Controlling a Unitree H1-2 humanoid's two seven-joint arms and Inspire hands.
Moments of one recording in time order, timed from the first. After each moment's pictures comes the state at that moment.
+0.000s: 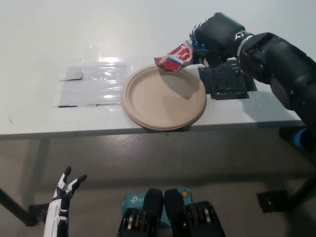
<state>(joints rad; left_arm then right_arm) 0.15 0.07 0.01 0.01 0.07 -0.37 0.05 -1.29 -0.29 0.81 1.12 -0.91 -0.30 -0.05</state>
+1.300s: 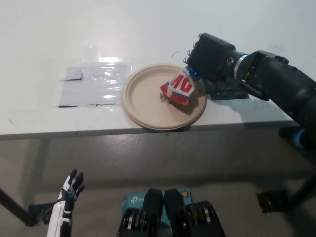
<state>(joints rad) 0.15 0.08 0.00 0.04 0.05 -0.38 0.01 -1.25 -0.33 1.02 1.03 -1.20 -0.32 -0.27</state>
